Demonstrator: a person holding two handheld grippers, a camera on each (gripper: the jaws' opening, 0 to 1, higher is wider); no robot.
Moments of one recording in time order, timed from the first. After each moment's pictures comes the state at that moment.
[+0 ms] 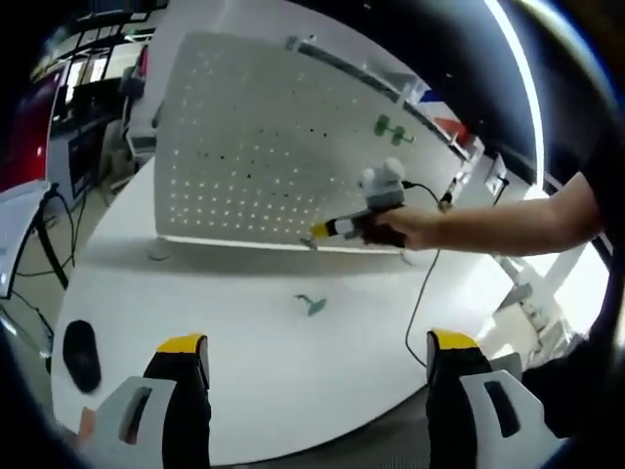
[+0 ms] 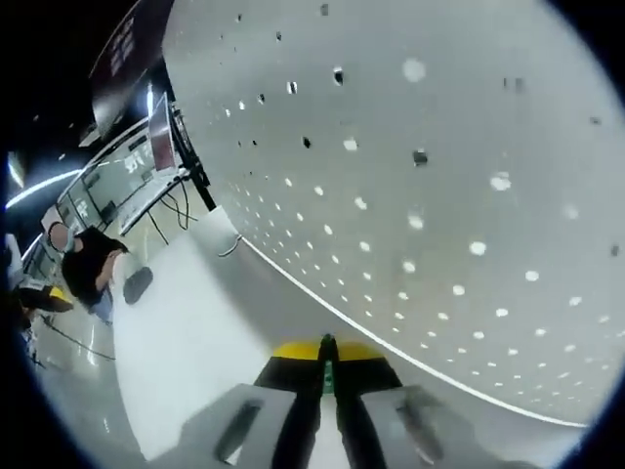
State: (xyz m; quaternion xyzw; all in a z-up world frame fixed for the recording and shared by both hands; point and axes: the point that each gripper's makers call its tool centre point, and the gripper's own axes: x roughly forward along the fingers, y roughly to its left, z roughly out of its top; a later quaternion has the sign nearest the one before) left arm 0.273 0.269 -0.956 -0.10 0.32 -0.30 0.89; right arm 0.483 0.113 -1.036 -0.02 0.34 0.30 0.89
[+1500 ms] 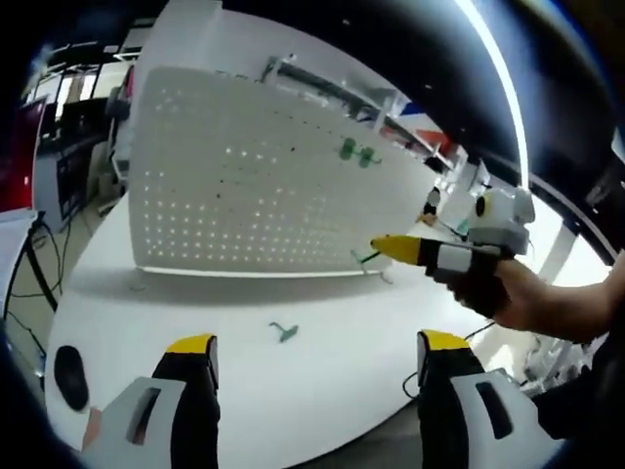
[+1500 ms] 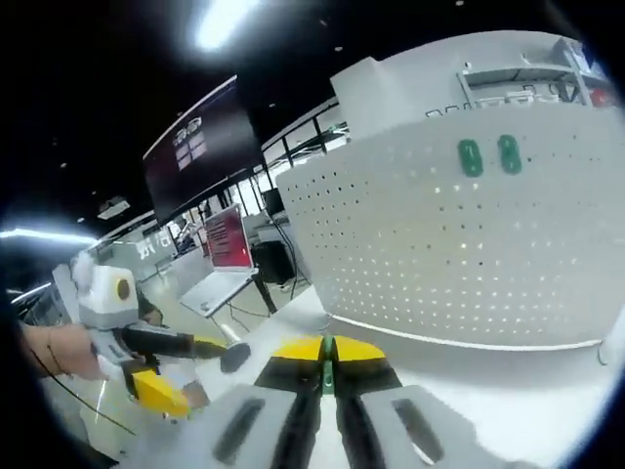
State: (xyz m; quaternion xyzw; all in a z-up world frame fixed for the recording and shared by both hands) left arm 0.269 0.228 -0.927 -0.11 0.28 -0.33 0.90; right arm 0.313 0.132 -0.882 0.12 0.16 0.29 0.94
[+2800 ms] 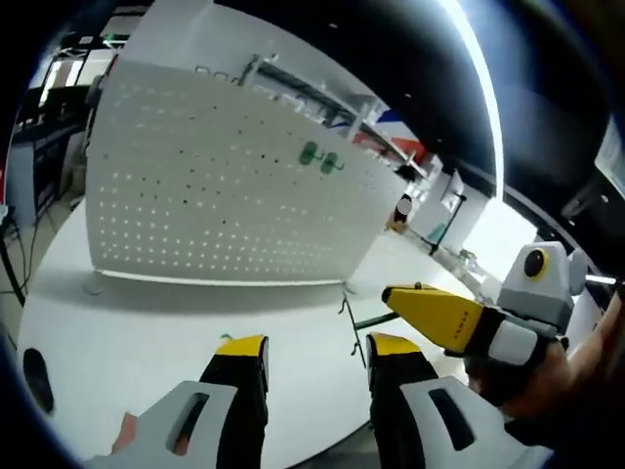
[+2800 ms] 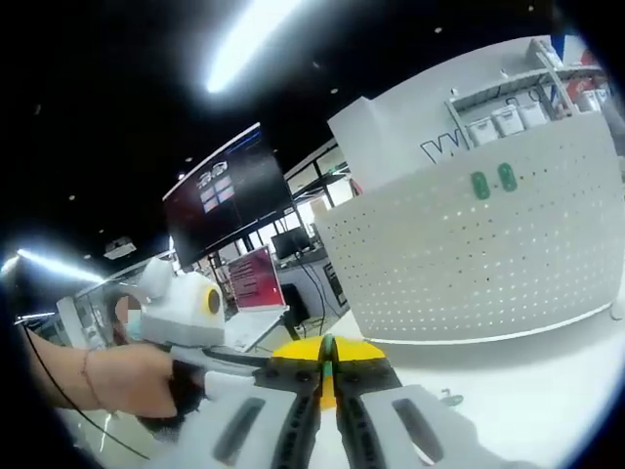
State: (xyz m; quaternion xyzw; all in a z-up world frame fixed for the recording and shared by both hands) left arm 0.266 0.184 -0.905 -0.15 0.27 -0.38 0.87; right arm 0.252 0.172 -0.851 0.17 0.09 0.28 0.94
